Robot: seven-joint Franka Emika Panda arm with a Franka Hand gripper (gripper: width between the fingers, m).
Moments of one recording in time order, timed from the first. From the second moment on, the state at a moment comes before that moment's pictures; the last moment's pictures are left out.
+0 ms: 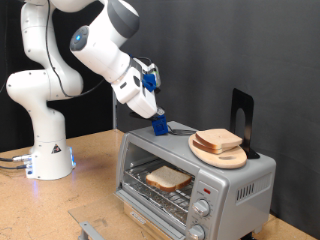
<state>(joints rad) -0.14 -0.46 0.23 -2.59 1.17 2.02 -0.60</state>
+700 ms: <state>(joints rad) -0.17 -0.56 0.09 -2.67 1.43 1.96 -0.45</state>
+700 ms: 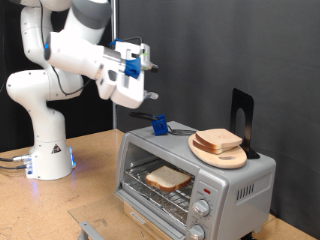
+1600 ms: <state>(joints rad) -0.32 -0.50 -0.11 -2.60 0.95 1.46 -0.07</state>
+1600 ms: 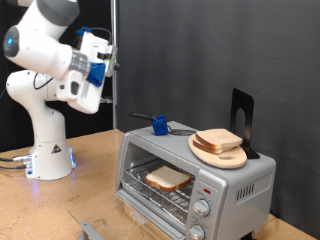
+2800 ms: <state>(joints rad) -0.39 -0.34 -0.31 -2.53 0.97 1.52 -0.22</state>
